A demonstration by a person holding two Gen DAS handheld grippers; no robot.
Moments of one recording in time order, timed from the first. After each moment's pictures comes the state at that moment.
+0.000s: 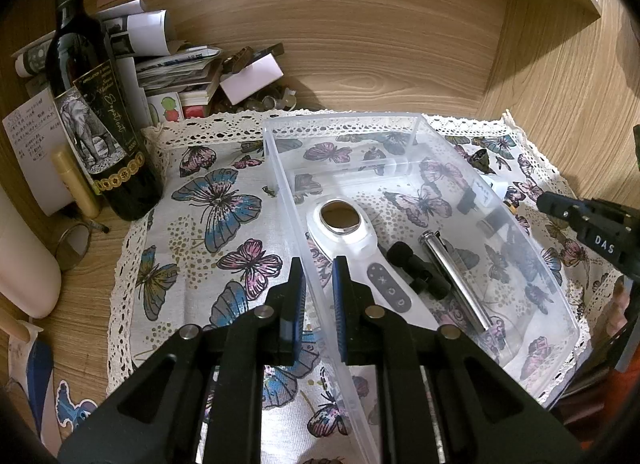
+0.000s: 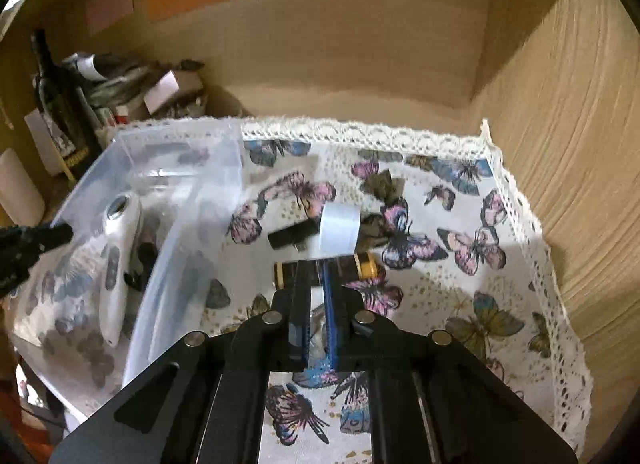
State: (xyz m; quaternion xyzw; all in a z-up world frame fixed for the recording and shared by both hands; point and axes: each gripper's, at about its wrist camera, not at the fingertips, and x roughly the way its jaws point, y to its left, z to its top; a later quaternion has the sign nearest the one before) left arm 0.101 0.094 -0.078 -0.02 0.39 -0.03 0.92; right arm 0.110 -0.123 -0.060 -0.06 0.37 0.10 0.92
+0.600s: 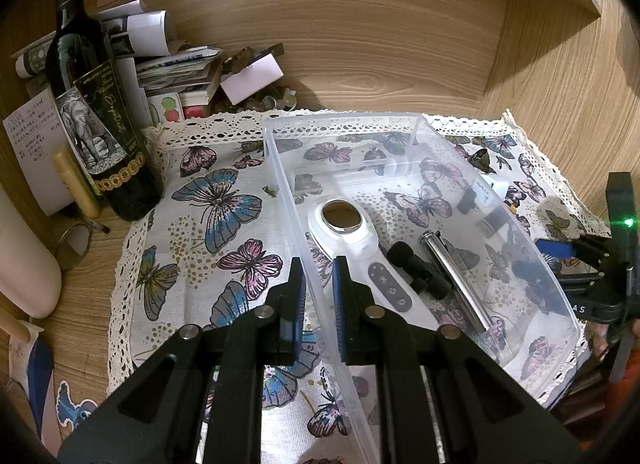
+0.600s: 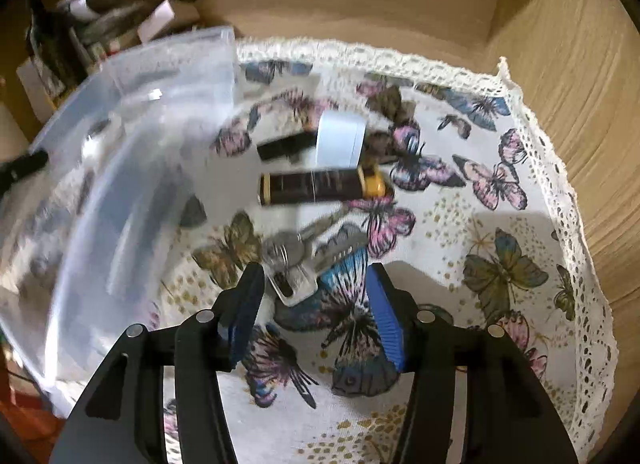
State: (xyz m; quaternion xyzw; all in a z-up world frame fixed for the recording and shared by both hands) left arm 0.101 0.094 -0.078 -0.02 0.39 -0.03 0.92; right arm 0.111 -0.129 -0.113 -0.10 0.46 0.10 0.88
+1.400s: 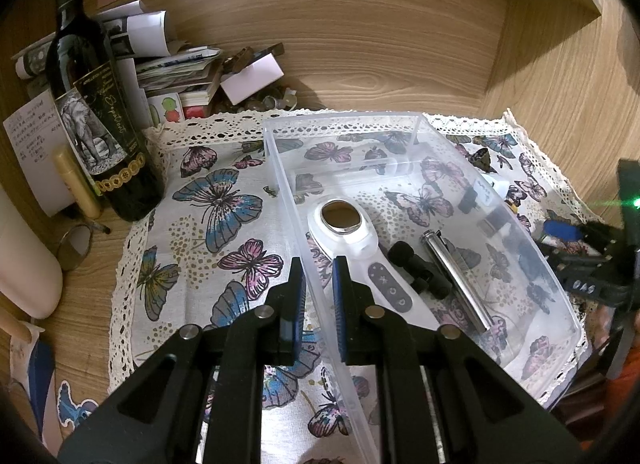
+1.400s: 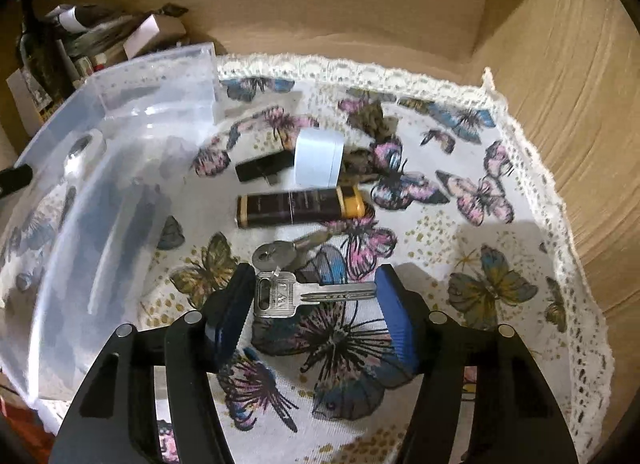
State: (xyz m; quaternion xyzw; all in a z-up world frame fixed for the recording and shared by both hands) left arm 0.100 0.095 -0.079 -0.02 0.39 -0.03 0.92; right arm 0.111 -0.136 -0.100 -0.08 0.42 0.08 0.90
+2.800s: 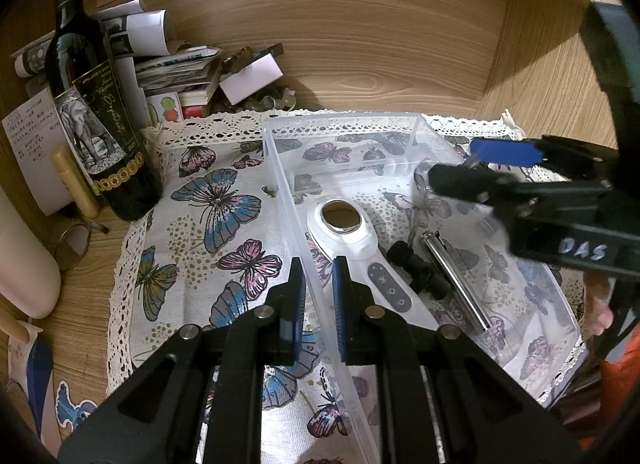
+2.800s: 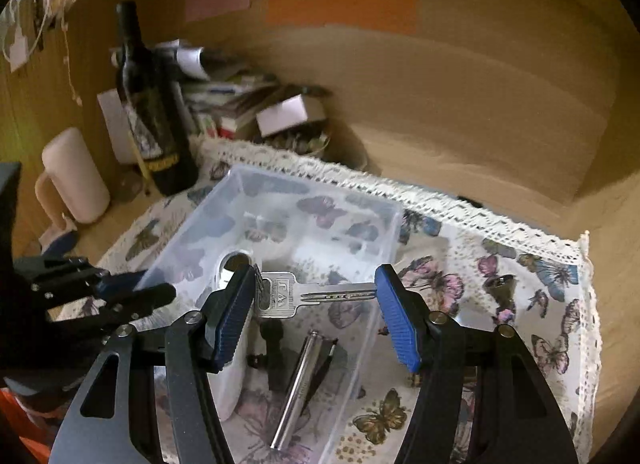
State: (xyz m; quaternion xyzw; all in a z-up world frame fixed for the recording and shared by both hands) left arm 0.100 0.094 -0.079 -0.02 0.39 -0.03 0.92; right arm 0.132 -0.016 -0.041 -0.12 0.35 0.23 0.90
